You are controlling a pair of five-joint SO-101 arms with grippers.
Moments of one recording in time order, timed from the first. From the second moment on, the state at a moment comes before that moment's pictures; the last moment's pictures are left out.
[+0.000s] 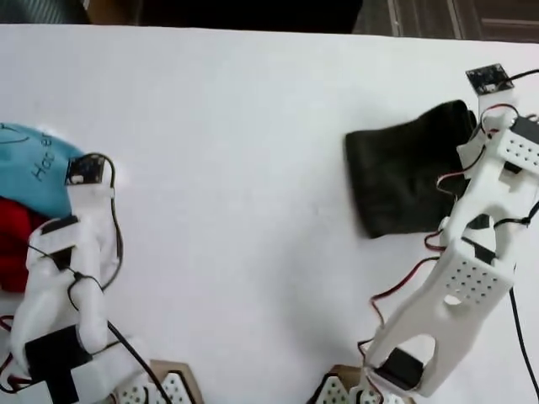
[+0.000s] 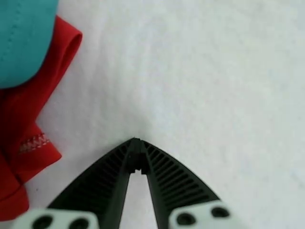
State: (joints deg) left arm -30.2 -14.0 56.1 43.0 -13.9; right arm 27.1 41.0 -37.1 70.4 43.1
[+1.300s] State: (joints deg) left arm -30.2 -14.0 56.1 43.0 -13.9; right arm 31.5 57.6 -71.0 80.8 35.9
